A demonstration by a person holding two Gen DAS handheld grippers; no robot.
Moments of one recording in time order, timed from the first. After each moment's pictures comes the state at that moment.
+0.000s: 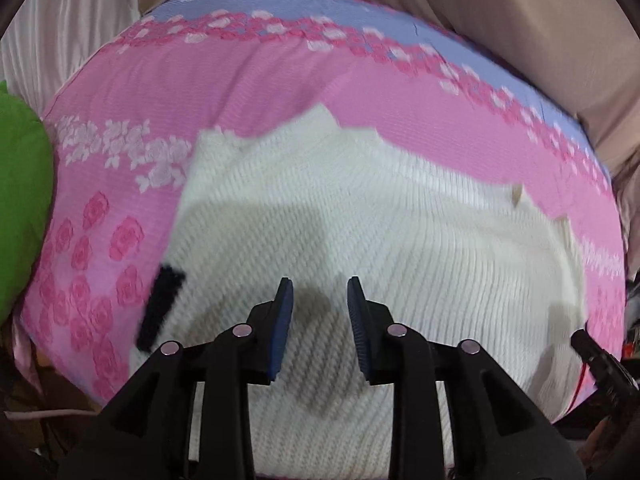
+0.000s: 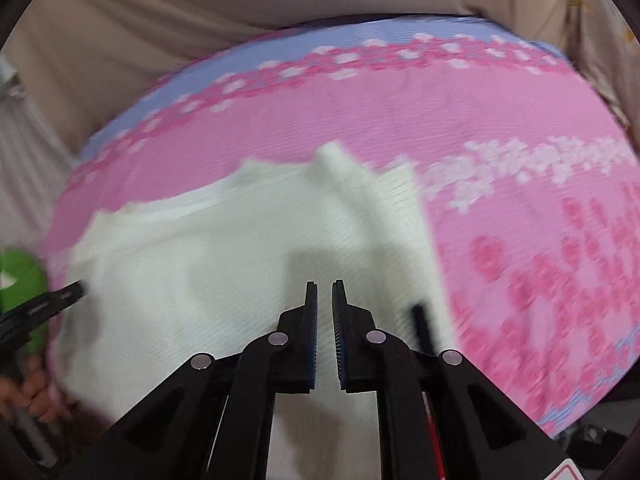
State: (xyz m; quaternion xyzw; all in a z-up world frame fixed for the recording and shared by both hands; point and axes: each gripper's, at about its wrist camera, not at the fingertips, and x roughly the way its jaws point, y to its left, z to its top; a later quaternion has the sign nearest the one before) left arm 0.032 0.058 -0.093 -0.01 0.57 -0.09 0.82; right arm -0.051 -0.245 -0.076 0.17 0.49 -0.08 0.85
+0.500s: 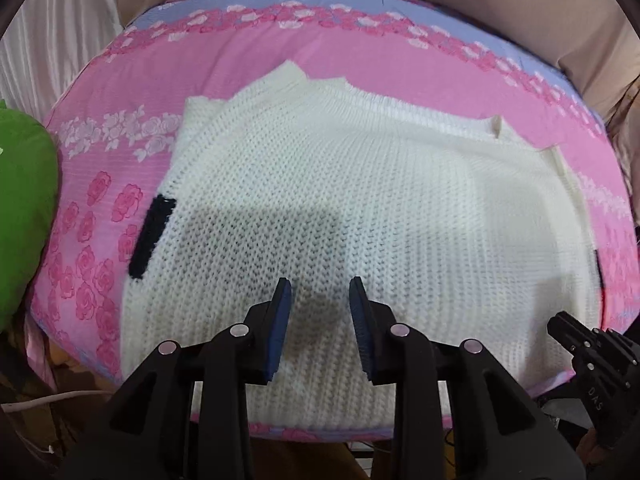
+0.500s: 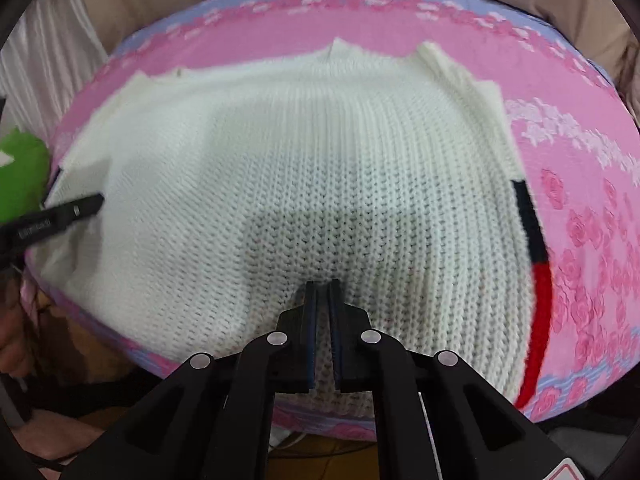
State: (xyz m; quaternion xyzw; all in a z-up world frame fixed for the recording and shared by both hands) left arm -0.017 0.052 -0.085 0.03 0.56 -0.11 0.82; right arm -0.083 -0.170 -0.113 0.09 0.56 -0.04 0.83
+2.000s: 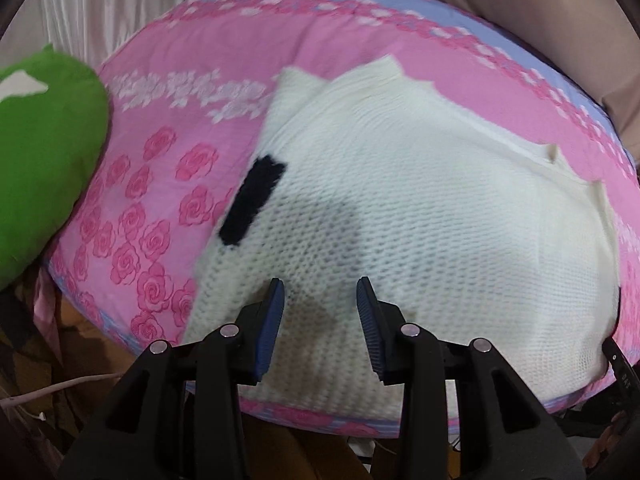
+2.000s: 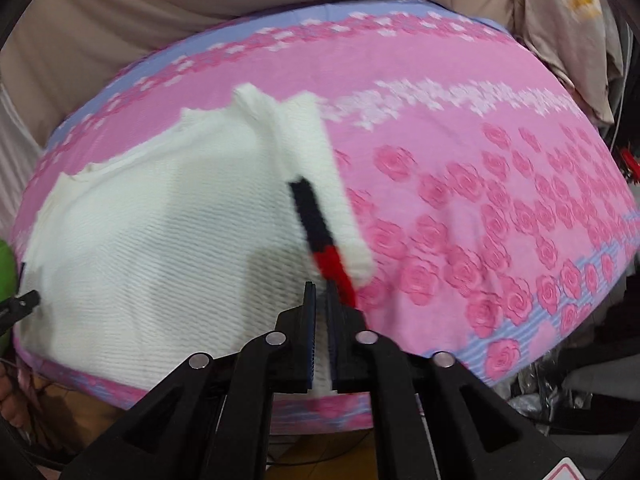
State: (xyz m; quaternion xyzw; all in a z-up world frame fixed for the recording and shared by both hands) left arm -0.017 0.110 -0.110 -0.01 0.58 -0.03 0.82; right arm -0.126 -0.272 -0.110 0.16 0.51 -0.18 0.83
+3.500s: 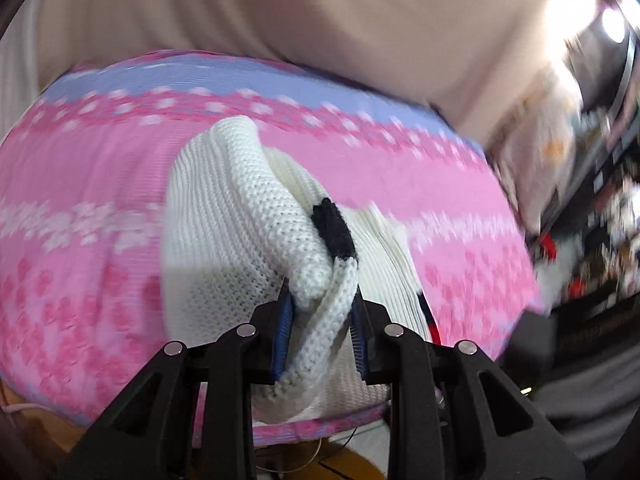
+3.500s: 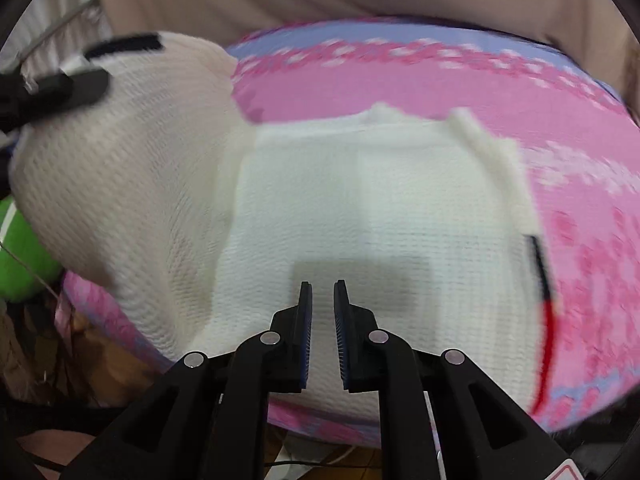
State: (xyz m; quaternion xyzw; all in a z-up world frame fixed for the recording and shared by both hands) left arm -0.055 -0.061 0.003 -0.01 0.49 -0.30 0.82; right arm -0.090 -0.174 -0.068 0.13 0.49 -0.01 0.86
